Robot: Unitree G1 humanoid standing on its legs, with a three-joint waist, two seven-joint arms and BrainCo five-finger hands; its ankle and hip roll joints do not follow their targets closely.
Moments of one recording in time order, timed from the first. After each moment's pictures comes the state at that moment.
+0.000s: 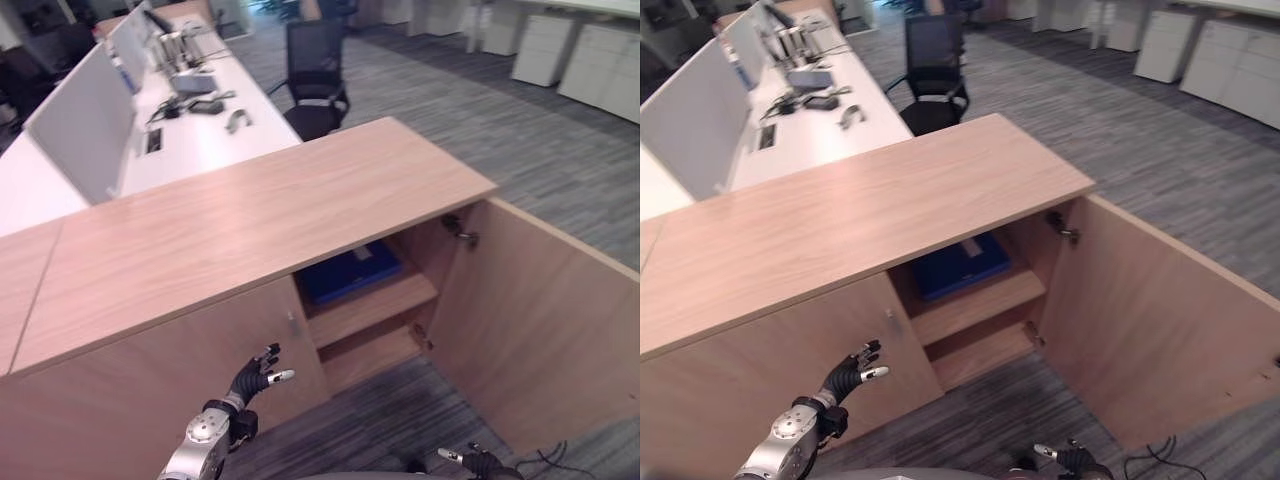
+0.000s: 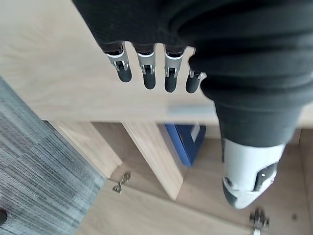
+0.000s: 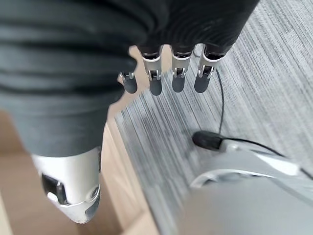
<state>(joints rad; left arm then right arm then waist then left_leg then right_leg) 0.10 0.34 -0.29 0.52 -0.37 -0.12 -0.14 0.00 -0.31 0.15 1.18 0.22 -0.02 -0.04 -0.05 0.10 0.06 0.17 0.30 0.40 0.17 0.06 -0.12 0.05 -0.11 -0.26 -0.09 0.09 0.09</state>
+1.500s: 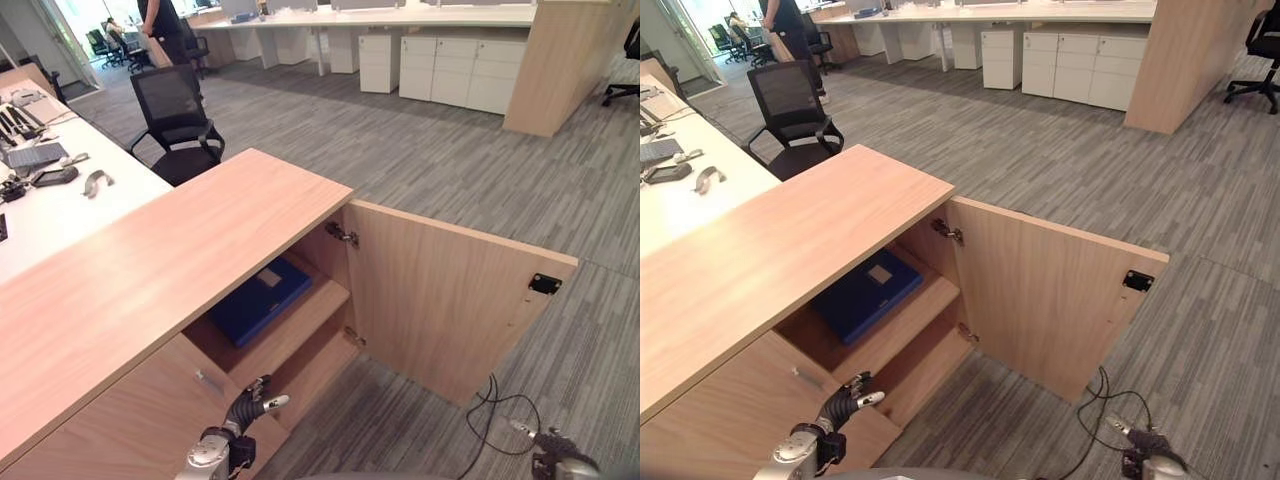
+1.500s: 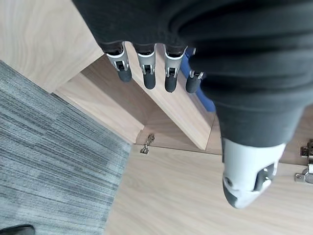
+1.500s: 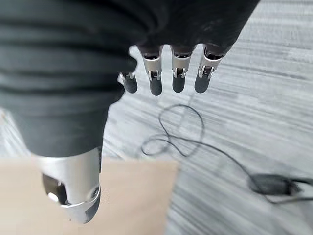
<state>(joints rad) 0.13 0.31 -0.27 0.68 -0.33 -0.12 -0.12 -0.07 -0.58 -0.09 1.23 0.37 -0.02 -0.06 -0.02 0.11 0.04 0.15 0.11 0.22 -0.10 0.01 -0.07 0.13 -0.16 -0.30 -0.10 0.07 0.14</state>
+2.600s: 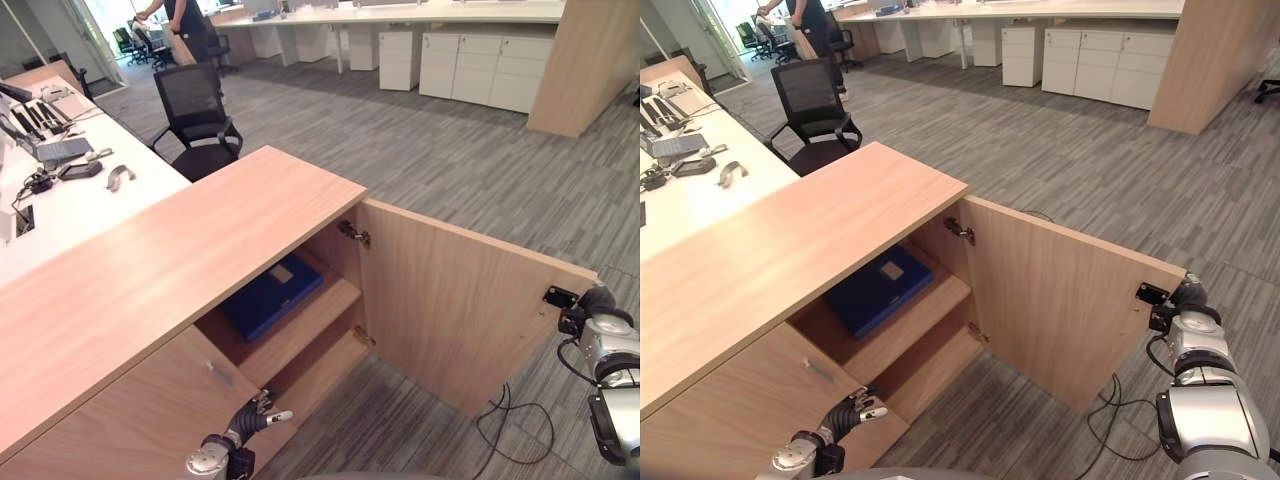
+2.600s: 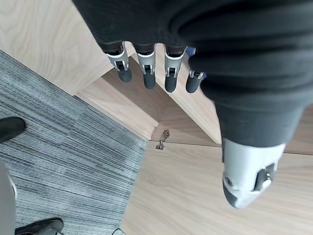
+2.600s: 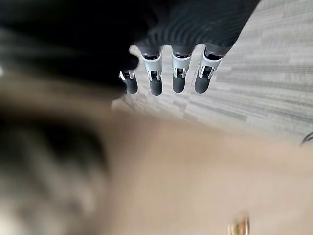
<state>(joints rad) 0.14 0.32 -0.33 0.69 -0.30 -0.11 -0.16 -0.58 -0.70 0.07 1.27 0.47 -0.03 -0.09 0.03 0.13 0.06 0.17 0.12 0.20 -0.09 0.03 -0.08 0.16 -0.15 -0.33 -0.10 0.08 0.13</state>
